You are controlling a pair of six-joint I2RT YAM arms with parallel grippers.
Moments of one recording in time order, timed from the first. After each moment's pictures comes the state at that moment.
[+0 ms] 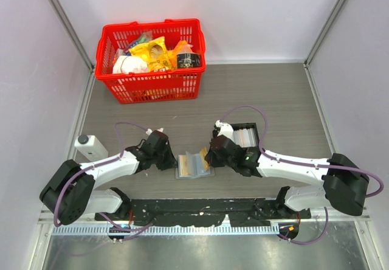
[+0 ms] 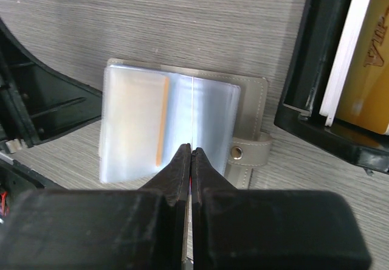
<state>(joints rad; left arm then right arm) -0.67 1.27 0.48 -0.17 0.10 -0.92 1.03 1.27 0.67 -0.17 0.26 0.85</state>
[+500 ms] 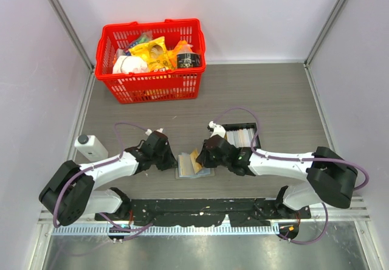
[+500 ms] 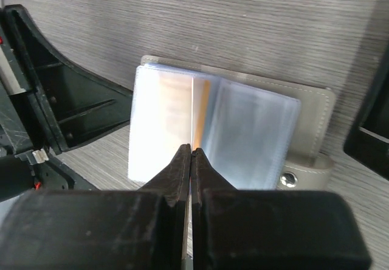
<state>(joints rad) -0.67 1.26 0.47 -0.15 0.10 -0.92 1.03 1.38 0.67 -0.02 0.17 0.88</state>
